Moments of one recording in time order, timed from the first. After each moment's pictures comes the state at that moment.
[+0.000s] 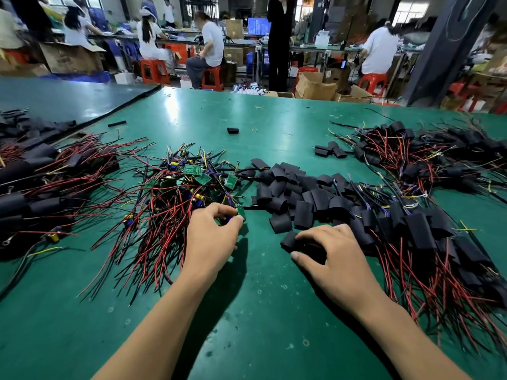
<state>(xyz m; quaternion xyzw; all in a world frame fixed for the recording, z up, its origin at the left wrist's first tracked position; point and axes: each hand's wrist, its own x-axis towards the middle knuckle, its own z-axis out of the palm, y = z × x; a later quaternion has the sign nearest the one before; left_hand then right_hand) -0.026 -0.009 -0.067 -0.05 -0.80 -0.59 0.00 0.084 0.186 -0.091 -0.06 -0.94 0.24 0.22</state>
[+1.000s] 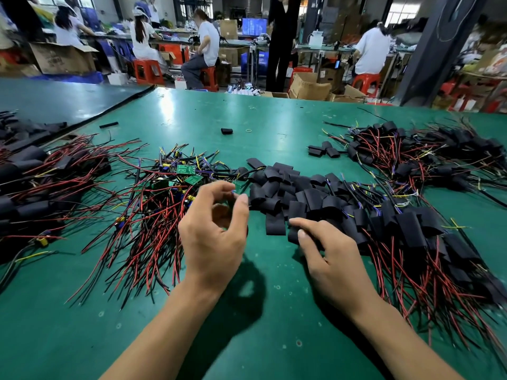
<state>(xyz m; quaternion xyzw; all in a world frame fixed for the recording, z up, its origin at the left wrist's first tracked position) 0.004 0.006 -0.050 -0.21 -0.70 -0.62 0.28 0.086 0.178 -0.084 -0.05 -0.89 0.33 0.29</state>
